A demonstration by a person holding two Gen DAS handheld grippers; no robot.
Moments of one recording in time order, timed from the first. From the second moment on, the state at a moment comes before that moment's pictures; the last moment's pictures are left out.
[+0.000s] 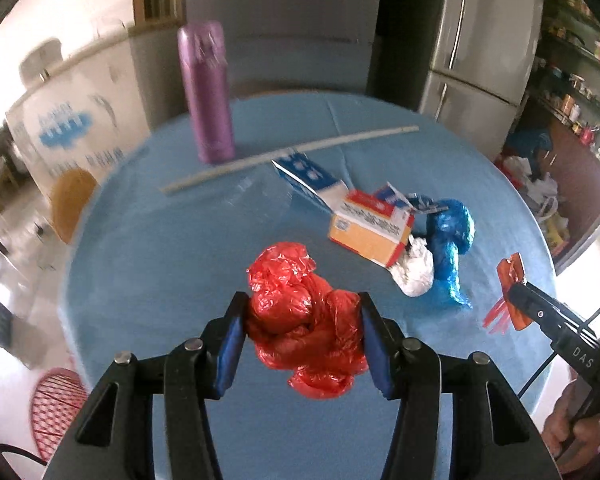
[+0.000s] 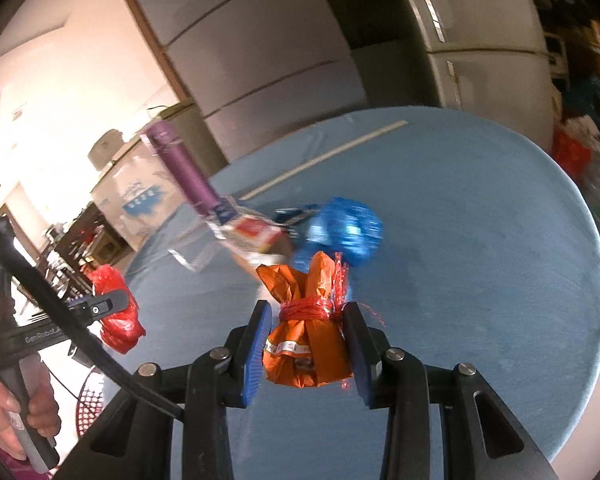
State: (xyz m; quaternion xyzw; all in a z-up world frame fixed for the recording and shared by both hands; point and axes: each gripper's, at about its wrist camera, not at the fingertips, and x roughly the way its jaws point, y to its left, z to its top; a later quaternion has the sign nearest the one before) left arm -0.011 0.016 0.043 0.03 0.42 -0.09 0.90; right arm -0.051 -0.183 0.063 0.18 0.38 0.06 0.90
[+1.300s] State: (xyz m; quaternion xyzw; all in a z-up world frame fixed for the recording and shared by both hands) left arm -0.143 0.197 0.132 0.03 0.26 0.11 0.96; right arm -0.087 0.080 0.178 0.05 0.29 0.30 0.91
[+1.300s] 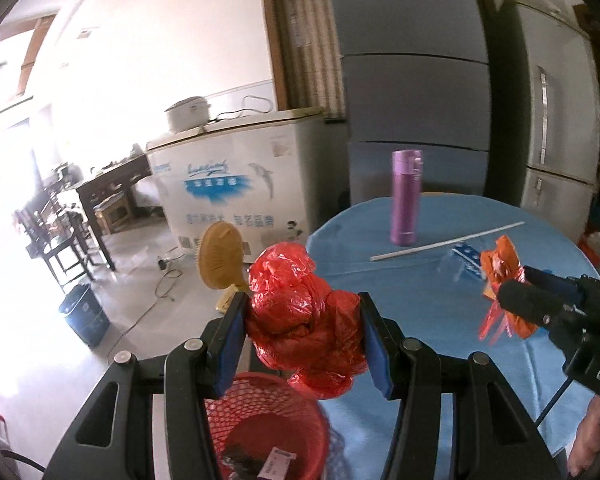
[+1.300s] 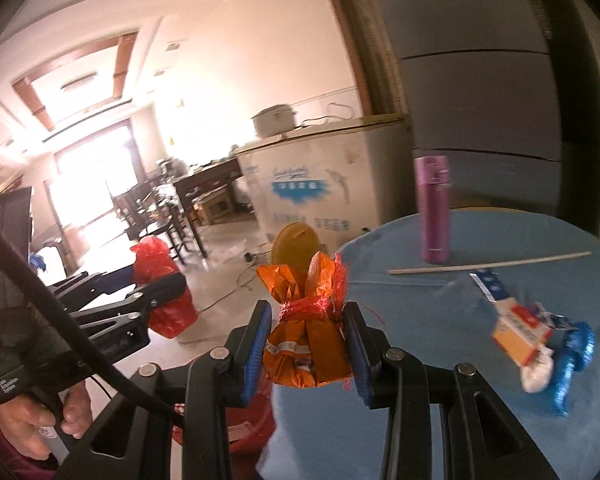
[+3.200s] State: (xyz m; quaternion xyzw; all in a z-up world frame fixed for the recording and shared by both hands) left arm -0.138 0.277 0.053 0.00 0.38 0.12 0.92; right arm -0.028 0.150 0.088 0.13 0.40 0.37 0.83
